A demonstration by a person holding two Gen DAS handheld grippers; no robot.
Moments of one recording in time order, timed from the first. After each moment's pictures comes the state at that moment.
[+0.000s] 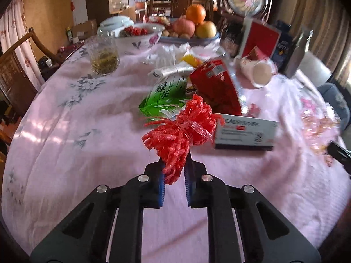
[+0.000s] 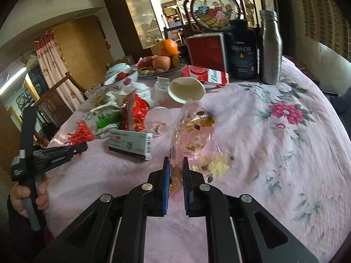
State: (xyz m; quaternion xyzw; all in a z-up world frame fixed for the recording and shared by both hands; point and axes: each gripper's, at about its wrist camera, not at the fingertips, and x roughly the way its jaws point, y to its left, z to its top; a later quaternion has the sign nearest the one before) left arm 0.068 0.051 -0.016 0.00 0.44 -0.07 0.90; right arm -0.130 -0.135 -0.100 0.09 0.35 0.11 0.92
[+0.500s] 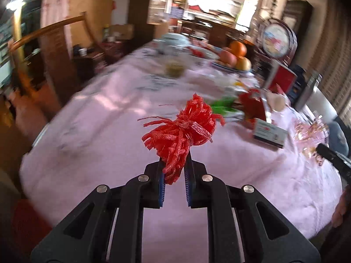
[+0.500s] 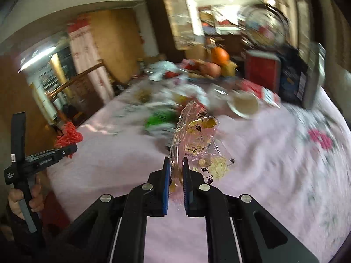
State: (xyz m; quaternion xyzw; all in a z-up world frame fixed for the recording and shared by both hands) left arm -0.036 0.166 0.013 -0.09 0.38 0.02 0.92; right arm -0.156 -0.036 -0.064 0.02 0.32 0.22 0.92
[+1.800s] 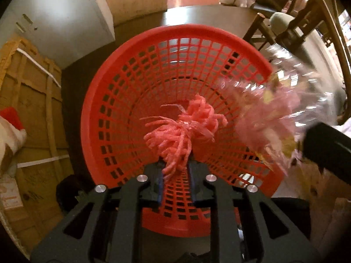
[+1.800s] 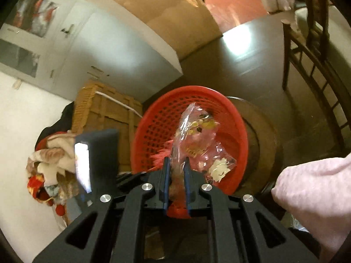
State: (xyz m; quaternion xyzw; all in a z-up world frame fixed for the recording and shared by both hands) left arm -0.301 0.542 -0.251 -0.34 0.54 0.40 0.65; right arm -0.268 0.594 -0.316 -0.13 0.59 0.58 0.54
